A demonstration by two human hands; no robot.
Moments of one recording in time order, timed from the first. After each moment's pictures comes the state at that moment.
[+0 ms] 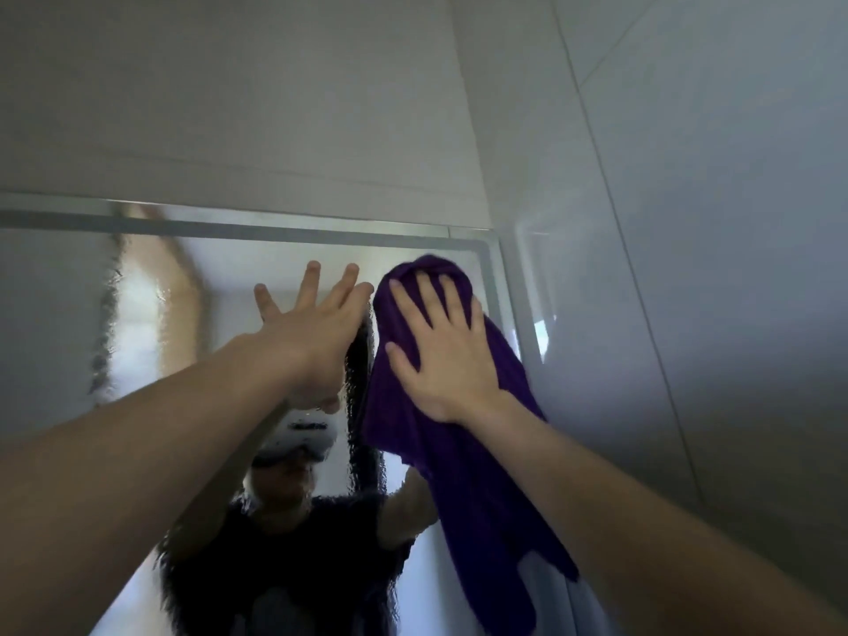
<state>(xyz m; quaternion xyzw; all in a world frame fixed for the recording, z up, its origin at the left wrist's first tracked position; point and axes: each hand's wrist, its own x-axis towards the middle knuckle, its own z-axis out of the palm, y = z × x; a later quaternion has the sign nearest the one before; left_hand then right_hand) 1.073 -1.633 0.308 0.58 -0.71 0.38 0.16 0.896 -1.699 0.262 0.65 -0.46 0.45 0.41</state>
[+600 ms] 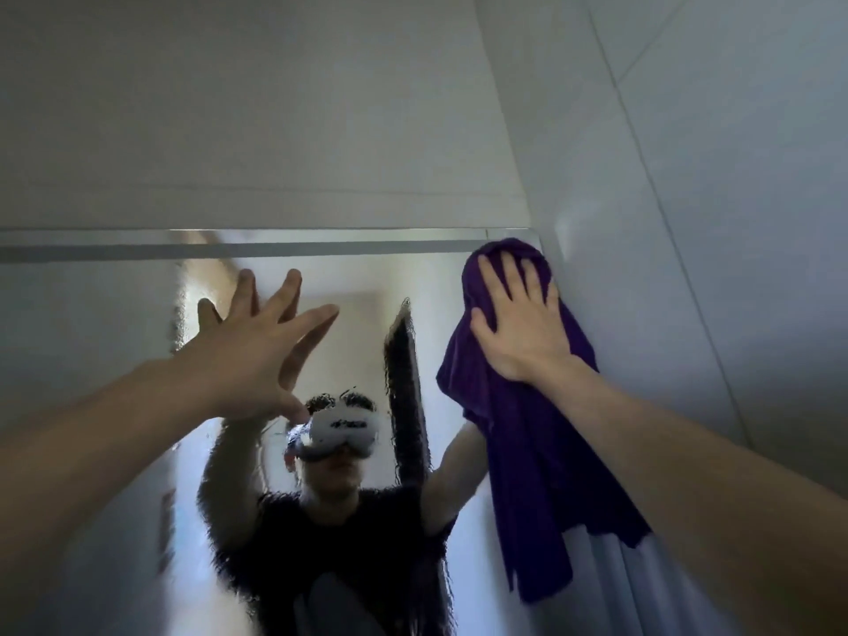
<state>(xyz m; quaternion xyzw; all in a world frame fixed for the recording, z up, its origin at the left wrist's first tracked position) 1.183 -1.605 0.309 0.59 -0.67 0.43 0.15 0.865 -1.707 0.293 0.60 -0.53 0.48 0.36</state>
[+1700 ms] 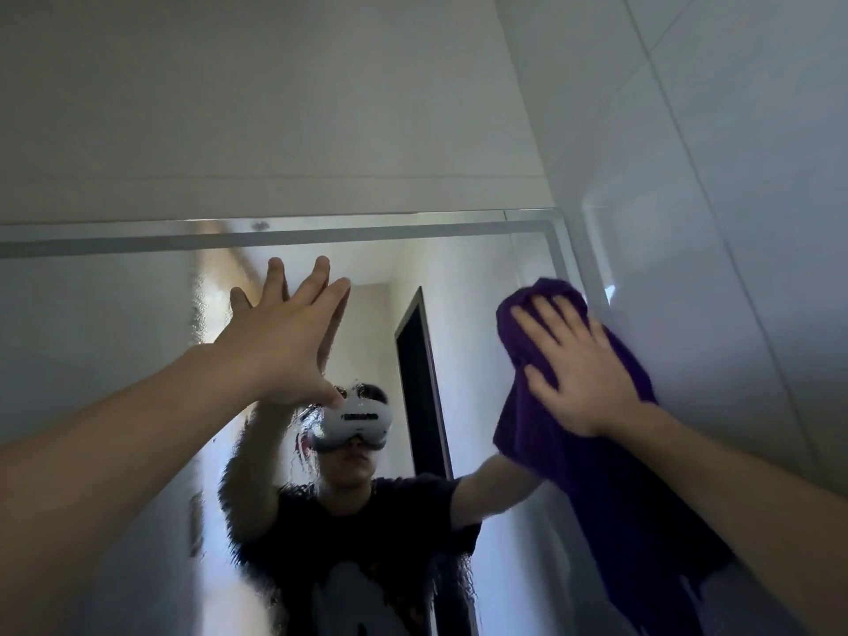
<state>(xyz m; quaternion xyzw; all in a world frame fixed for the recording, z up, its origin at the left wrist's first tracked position) 1.184 -1.607 0.309 0.59 -0.67 0.43 0.17 0.844 -1.694 0.217 0.66 -0.50 0.39 0.40</state>
